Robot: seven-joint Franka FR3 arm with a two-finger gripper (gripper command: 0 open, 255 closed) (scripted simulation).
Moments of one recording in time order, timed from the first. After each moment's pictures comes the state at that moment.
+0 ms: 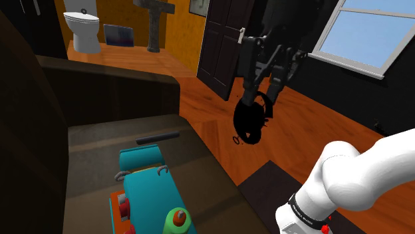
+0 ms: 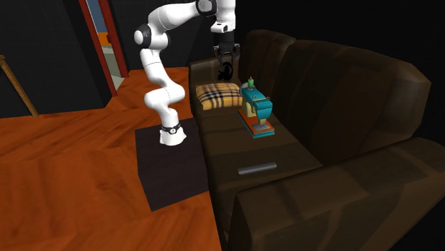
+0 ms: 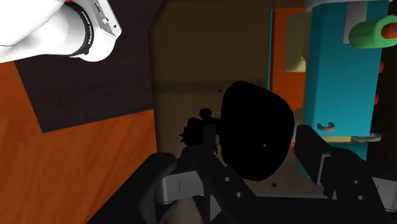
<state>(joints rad) 0.30 -0.55 0.40 -1.85 0.34 1.33 0.93</state>
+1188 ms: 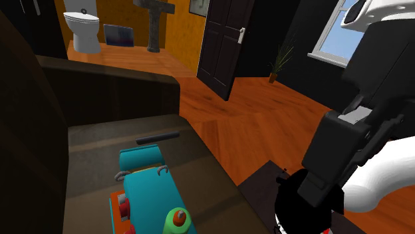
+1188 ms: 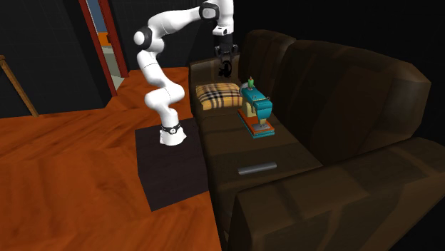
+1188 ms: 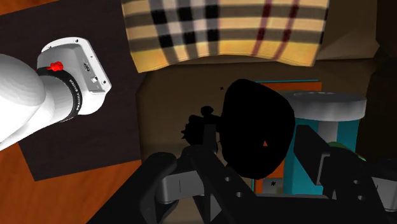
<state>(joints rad) 0.38 -0.70 0.60 -1.94 0.50 1.37 1.18</state>
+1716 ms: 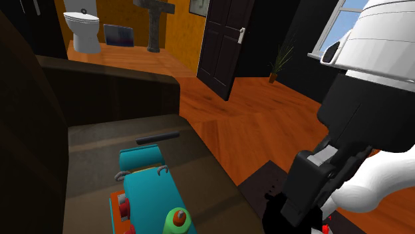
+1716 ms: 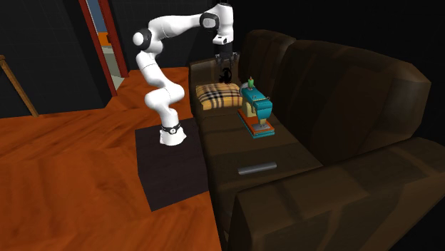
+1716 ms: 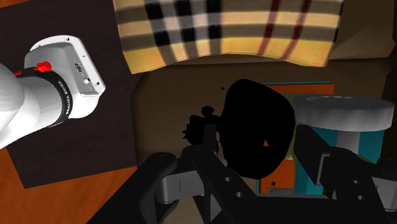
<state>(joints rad) 0.40 -0.75 0.61 -2.08 0.53 1.46 1.15</state>
